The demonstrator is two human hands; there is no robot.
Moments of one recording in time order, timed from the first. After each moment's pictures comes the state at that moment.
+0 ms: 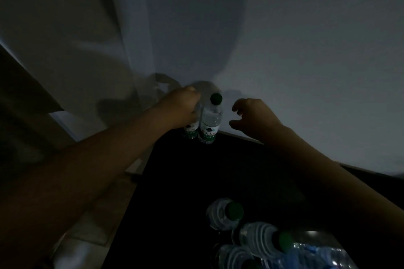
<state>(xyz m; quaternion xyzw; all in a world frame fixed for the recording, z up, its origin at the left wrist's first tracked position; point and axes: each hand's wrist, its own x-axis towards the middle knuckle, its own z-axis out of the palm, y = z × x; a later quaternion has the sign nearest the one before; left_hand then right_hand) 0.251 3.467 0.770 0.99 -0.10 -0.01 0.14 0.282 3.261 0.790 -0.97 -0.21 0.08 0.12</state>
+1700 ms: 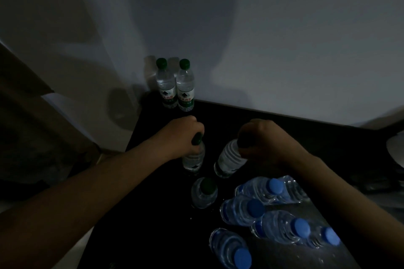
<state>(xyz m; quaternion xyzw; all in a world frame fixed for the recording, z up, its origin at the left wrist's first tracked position) 0.109 3.345 0.754 0.97 -0.14 -0.10 0.19 0.132 3.117 0.798 -0.94 -0.27 0.12 0.14</state>
